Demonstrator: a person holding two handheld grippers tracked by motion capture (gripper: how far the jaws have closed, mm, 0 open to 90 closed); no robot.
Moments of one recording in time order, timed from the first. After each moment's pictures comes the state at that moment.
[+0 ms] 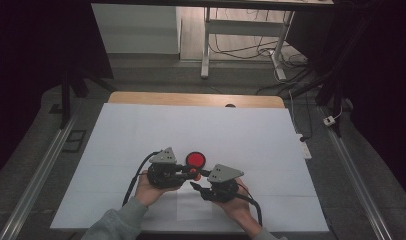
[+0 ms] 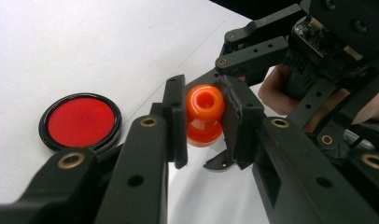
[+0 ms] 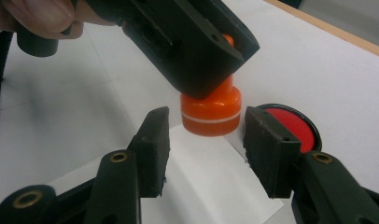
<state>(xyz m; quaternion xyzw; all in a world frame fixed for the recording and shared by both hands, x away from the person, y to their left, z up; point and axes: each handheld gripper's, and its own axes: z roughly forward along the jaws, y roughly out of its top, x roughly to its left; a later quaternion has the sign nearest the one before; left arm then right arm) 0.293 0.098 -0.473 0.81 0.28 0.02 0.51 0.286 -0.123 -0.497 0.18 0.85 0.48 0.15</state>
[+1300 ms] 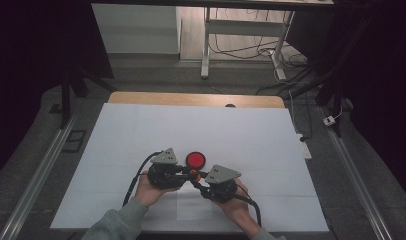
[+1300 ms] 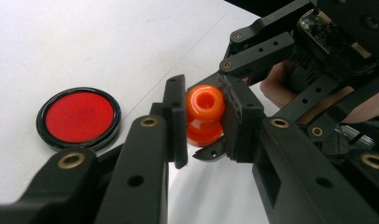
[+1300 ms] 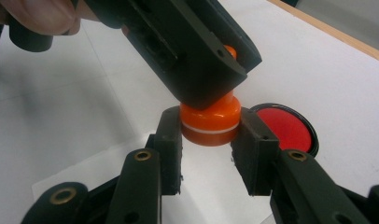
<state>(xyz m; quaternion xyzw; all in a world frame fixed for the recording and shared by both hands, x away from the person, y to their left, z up) 0.293 0.096 -0.476 0.82 0.28 0.02 0.50 0.285 -0.119 -0.497 0.17 0.85 0.46 0.17</state>
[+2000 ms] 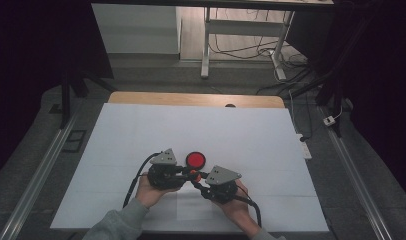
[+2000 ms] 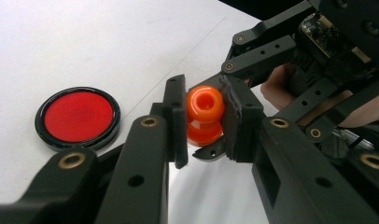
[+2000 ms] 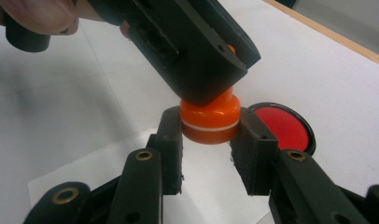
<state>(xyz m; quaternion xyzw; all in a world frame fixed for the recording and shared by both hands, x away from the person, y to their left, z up) 0.292 0.097 -0.478 0.81 0.28 0.02 0.51 0.284 -0.120 -0.499 0.16 0.85 0.46 0.18</state>
